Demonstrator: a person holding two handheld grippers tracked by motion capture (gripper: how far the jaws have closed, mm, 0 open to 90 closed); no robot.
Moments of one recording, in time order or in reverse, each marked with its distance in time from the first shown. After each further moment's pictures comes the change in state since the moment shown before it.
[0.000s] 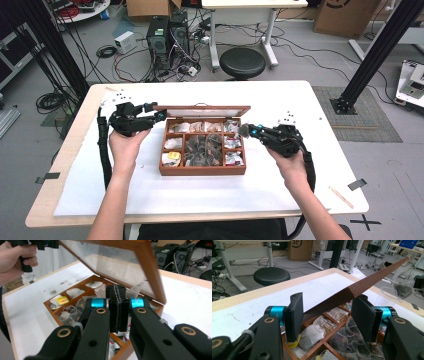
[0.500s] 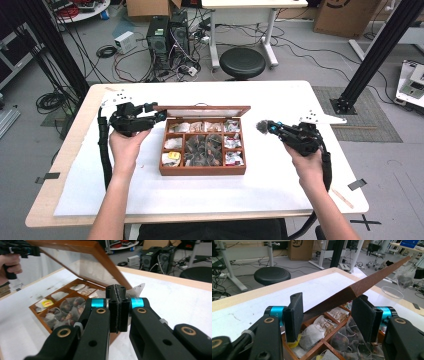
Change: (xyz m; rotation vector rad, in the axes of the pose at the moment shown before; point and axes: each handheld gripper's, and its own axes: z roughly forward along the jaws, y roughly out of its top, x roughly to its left) left arm 0.000 0.000 0.001 0.005 0.005 0.007; right arm -0.030 -0.007 -0.032 -0.038 -0.081 0.052
